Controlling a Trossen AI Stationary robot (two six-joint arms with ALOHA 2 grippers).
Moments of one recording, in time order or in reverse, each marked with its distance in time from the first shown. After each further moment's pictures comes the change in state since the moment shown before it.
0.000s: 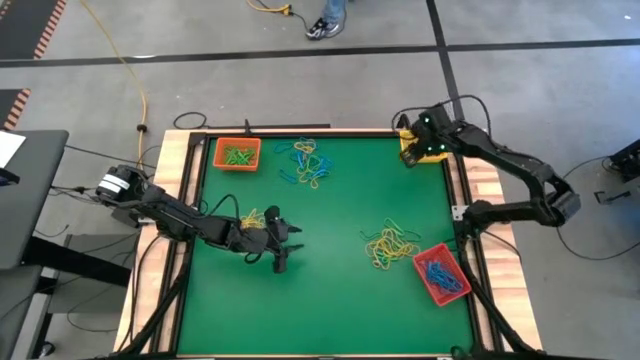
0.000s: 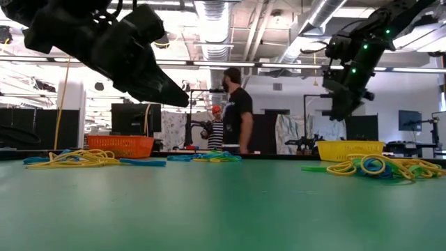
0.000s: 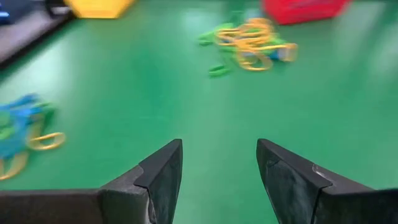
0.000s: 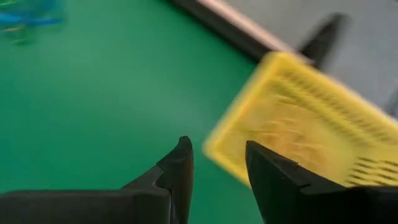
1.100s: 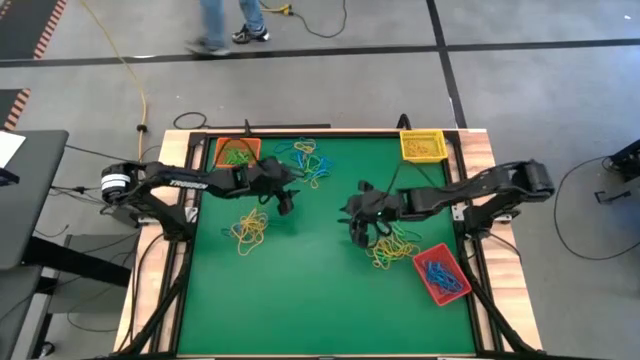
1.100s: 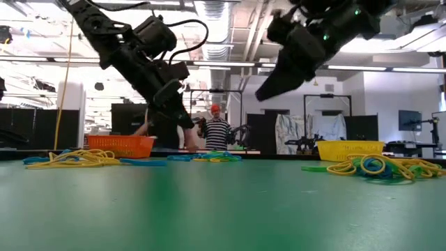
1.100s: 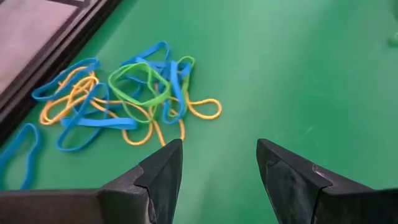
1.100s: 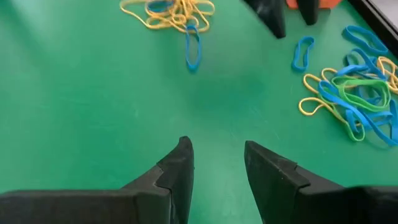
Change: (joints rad) left arm 0.611 0.000 0.153 -0.350 0.370 0.231; right arm 0.950 0.294 0.000 0.597 0.202 0.083
